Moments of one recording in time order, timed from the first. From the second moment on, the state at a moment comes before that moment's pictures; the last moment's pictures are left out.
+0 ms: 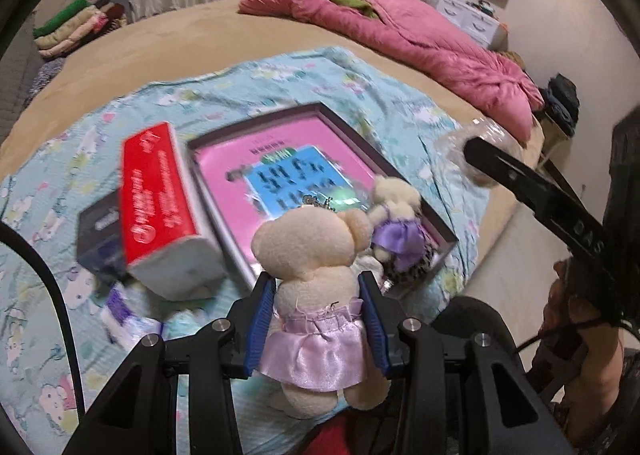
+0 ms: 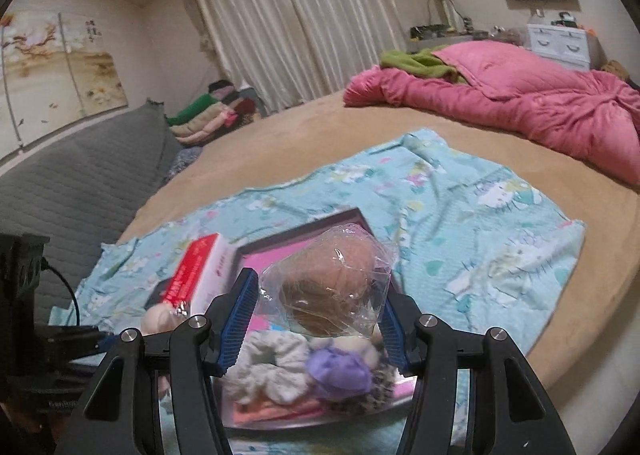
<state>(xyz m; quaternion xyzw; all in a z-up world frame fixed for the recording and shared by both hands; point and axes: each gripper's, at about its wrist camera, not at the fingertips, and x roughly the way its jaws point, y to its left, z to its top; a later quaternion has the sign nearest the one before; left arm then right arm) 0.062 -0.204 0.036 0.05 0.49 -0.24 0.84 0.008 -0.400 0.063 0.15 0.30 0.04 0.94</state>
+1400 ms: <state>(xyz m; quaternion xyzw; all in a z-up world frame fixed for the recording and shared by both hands) 0.117 -0.238 -0.042 0.04 0.53 -0.24 0.81 0.045 -0.396 -0.021 0.08 0.44 0.03 0.89</state>
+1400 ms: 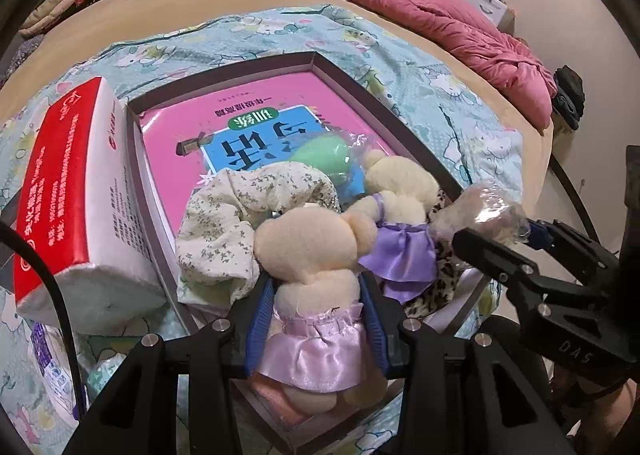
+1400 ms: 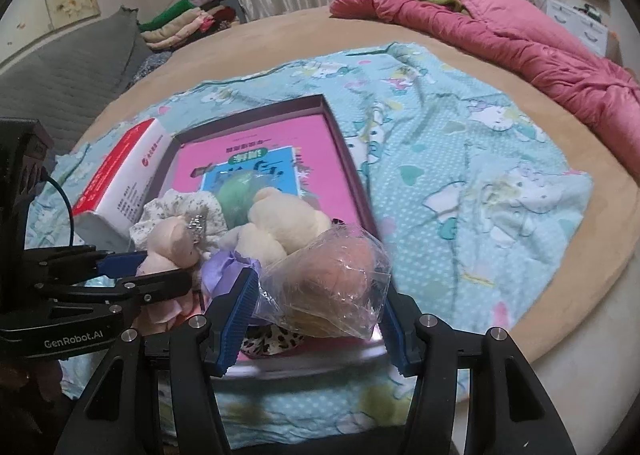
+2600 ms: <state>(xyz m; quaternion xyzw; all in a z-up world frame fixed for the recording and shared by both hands) 0.118 -0.238 -0.039 0.02 0.53 -0.28 0.81 0.050 -0.397 -0.029 0.09 0.45 0.01 0.89</state>
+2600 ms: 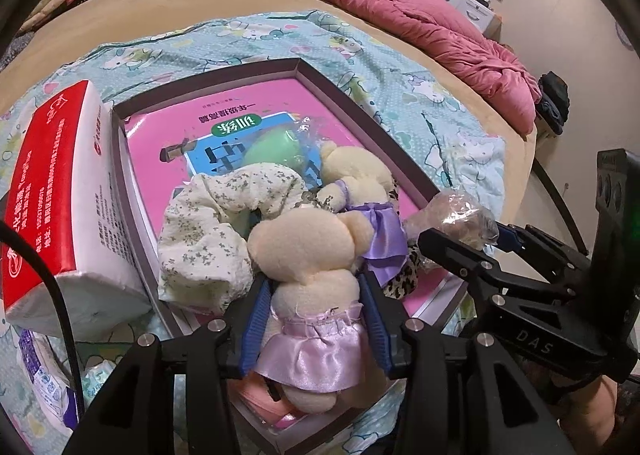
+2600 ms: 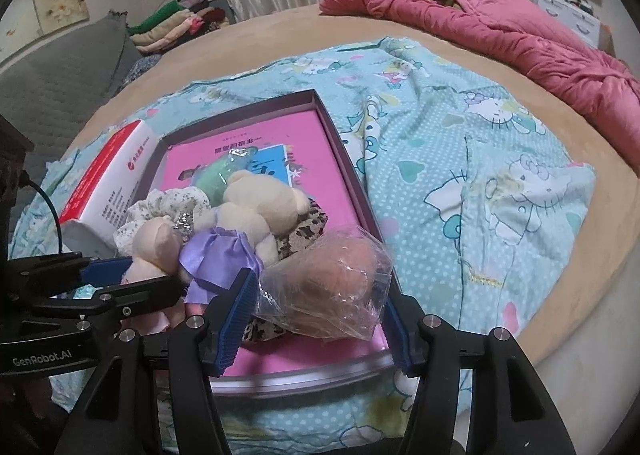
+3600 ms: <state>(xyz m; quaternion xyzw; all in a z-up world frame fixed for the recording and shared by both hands) 0.106 -0.230 -0.007 0.02 0.50 -0.26 0.83 0.042 -0.393 -0.021 0.08 0.44 -0.01 0.89</state>
